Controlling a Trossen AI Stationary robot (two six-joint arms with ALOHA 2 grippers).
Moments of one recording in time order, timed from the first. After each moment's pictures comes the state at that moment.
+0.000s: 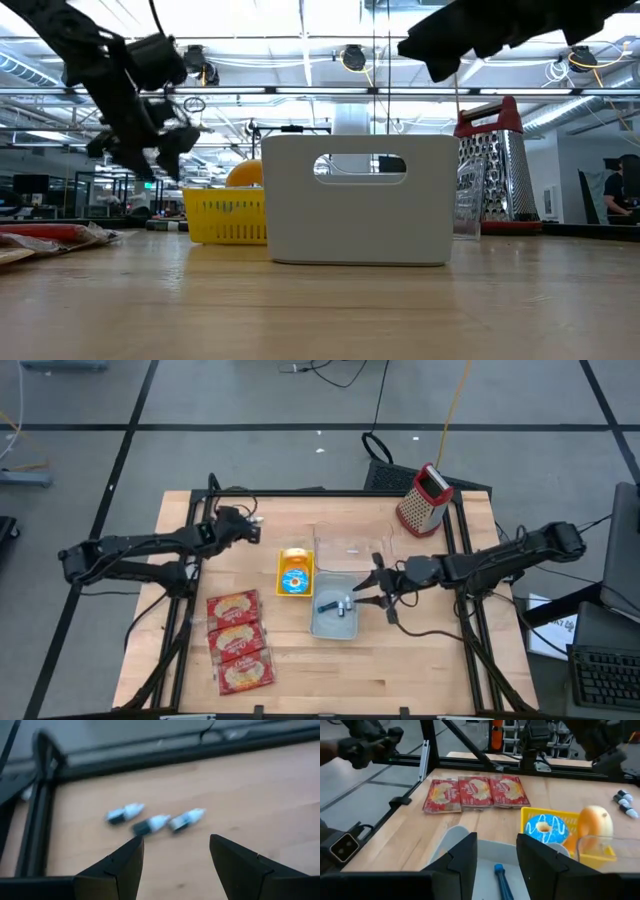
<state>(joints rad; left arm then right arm) 0.48 1.06 0.48 -0.31 -0.59 -0.66 0.17 1.16 0.61 0.29 -0.03 0.02</state>
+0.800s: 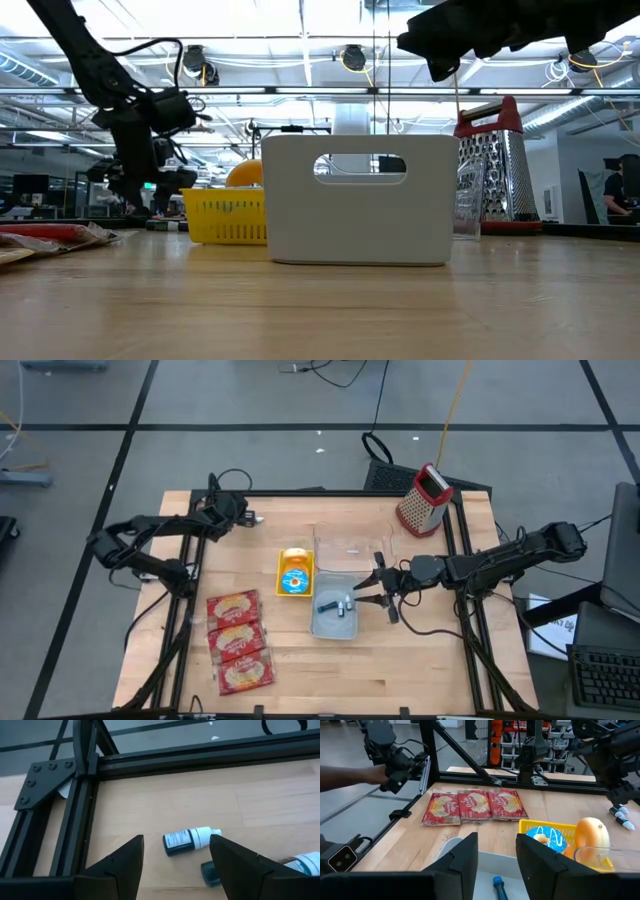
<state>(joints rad) 0.82 1.37 0.50 -0.08 -0.54 -0.50 0.17 1.15 0.55 0.42 -0.03 0.01</state>
